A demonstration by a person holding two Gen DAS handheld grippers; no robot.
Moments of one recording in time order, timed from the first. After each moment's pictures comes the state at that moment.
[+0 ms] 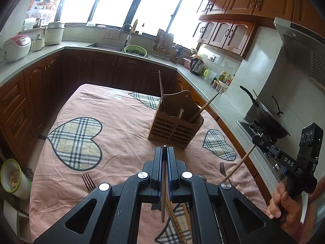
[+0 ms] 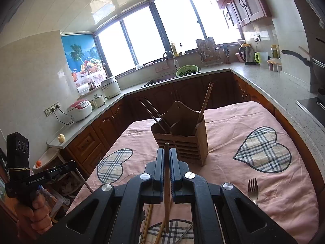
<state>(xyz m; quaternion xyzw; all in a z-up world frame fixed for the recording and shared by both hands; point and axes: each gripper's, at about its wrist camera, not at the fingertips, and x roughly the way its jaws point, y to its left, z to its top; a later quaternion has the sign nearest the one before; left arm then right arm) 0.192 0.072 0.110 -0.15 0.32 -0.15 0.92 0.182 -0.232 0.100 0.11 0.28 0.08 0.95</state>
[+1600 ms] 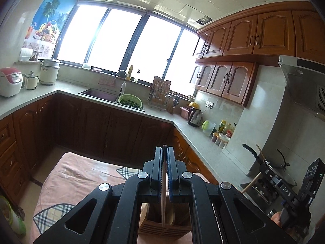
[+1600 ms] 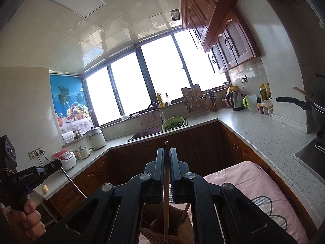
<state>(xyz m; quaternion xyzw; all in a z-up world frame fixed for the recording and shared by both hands) 0.361 0.041 0.150 -0.16 0.17 -0.13 0.96 0.298 -0.277 0.173 0.13 0.12 0.01 0.98</state>
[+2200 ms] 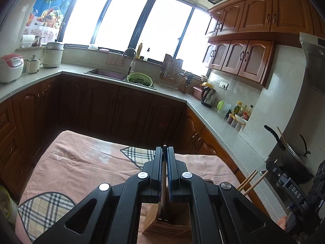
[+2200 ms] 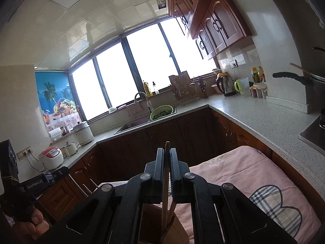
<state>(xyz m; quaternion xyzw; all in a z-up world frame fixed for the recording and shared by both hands) 0.471 -0.017 0.065 -0.15 0.24 -0.10 0.95 0.346 -0.291 0.095 0.15 0.16 -0.02 0.97</state>
